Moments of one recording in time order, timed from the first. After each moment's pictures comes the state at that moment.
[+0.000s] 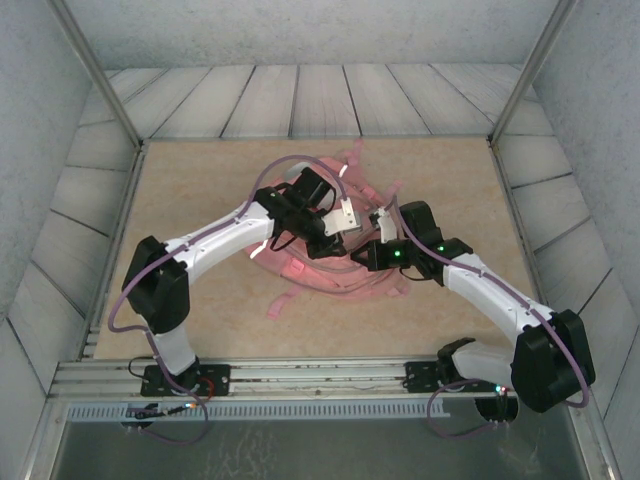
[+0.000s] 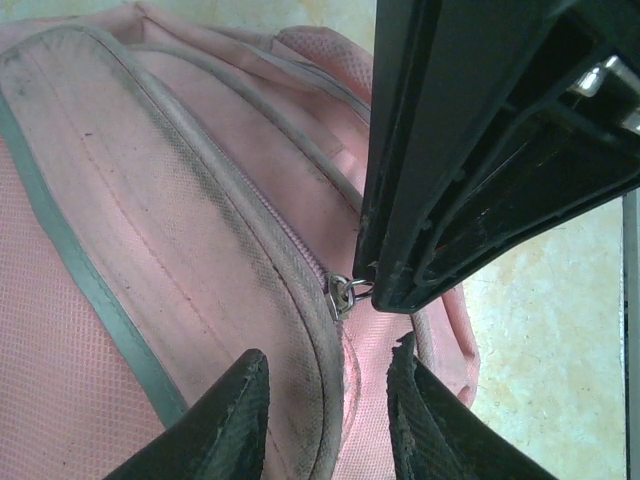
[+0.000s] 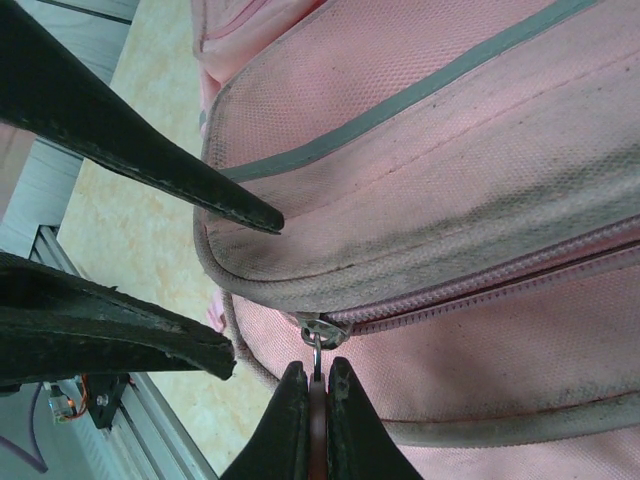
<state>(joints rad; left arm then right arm) -0.82 1.77 1.48 -0.73 0.48 0.45 0.43 1.17 0.74 -0.38 -0.51 0.35</state>
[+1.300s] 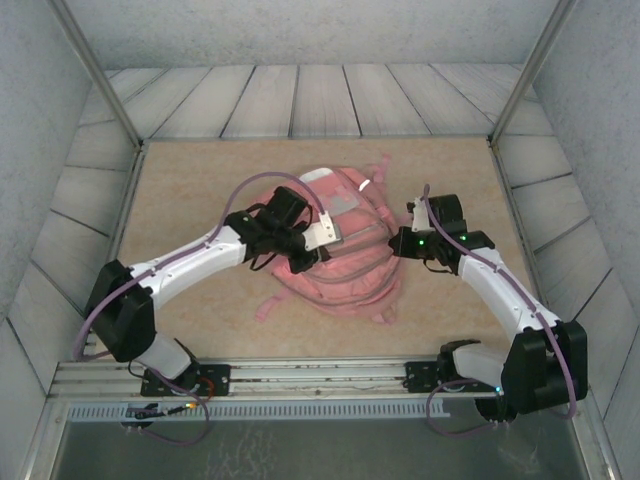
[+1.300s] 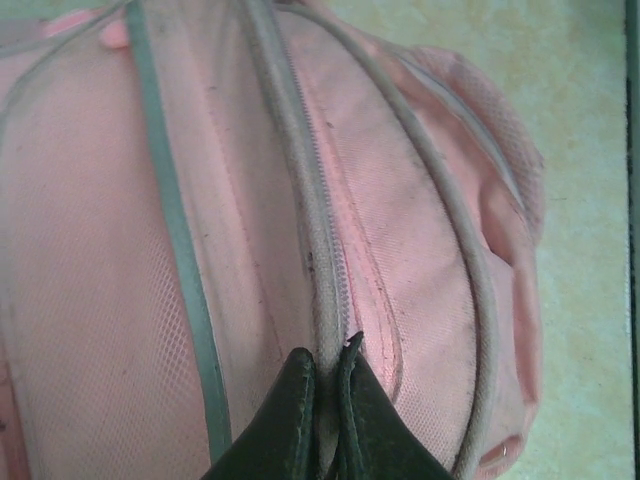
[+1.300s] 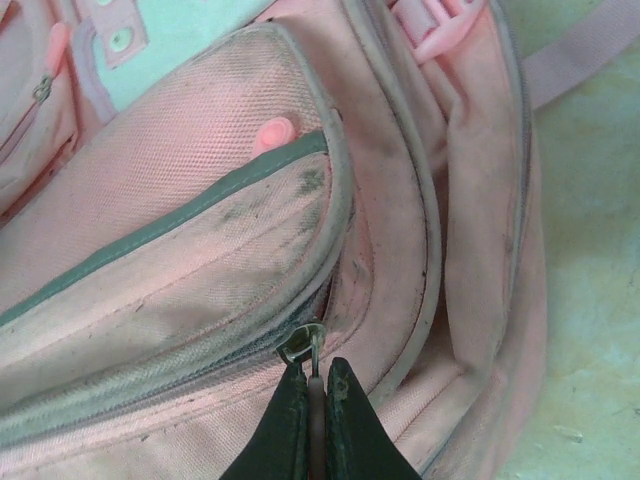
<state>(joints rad) -0.79 1.52 1.15 -0.55 0.44 0.42 0.19 1.16 0.79 -0.55 -0.26 0.34</state>
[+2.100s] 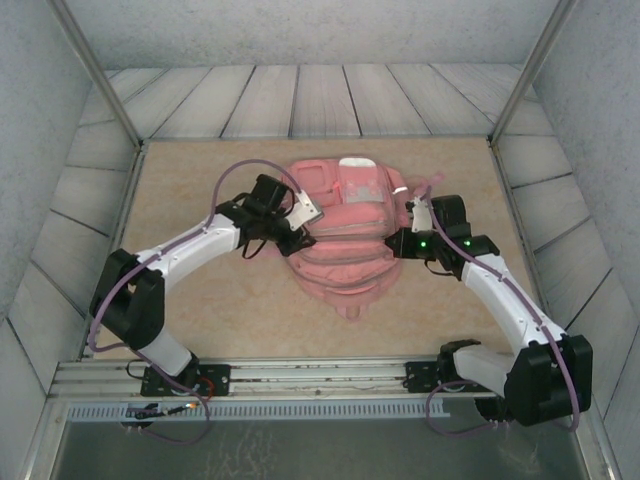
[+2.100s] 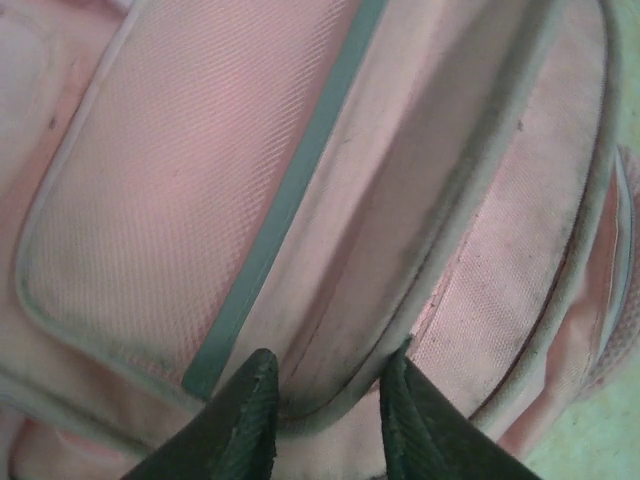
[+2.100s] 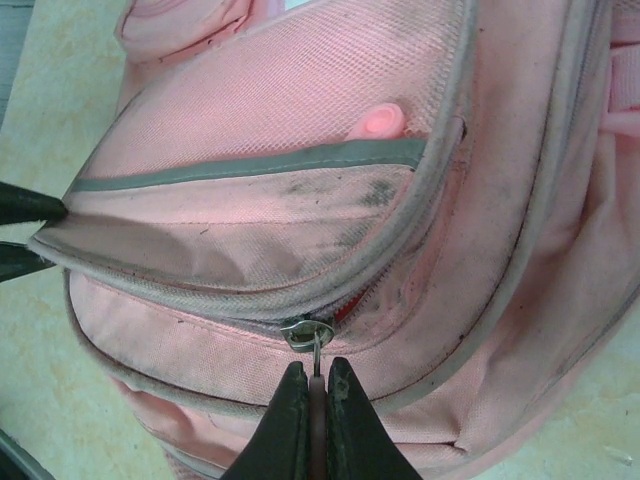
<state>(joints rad) -0.64 1.60 1.15 -0.49 0.44 0.28 0.20 1.10 0.78 -0.54 -0.35 0.30</state>
